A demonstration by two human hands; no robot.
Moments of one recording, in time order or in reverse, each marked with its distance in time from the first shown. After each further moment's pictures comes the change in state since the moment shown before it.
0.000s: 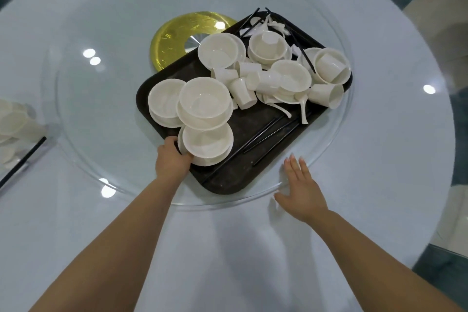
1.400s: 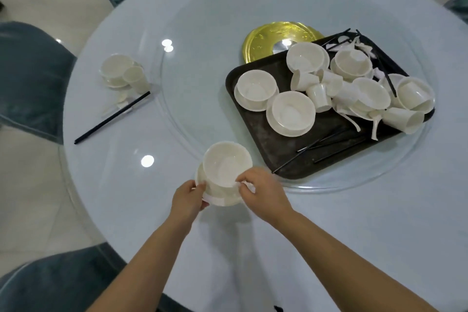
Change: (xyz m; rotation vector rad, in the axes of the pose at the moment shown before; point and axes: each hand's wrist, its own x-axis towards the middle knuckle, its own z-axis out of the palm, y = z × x) left_hand -0.142 -0.130 -0.066 -0.577 0.052 -0.409; right_hand -0.068 -0.214 0.003 0.397 0.027 -0.547
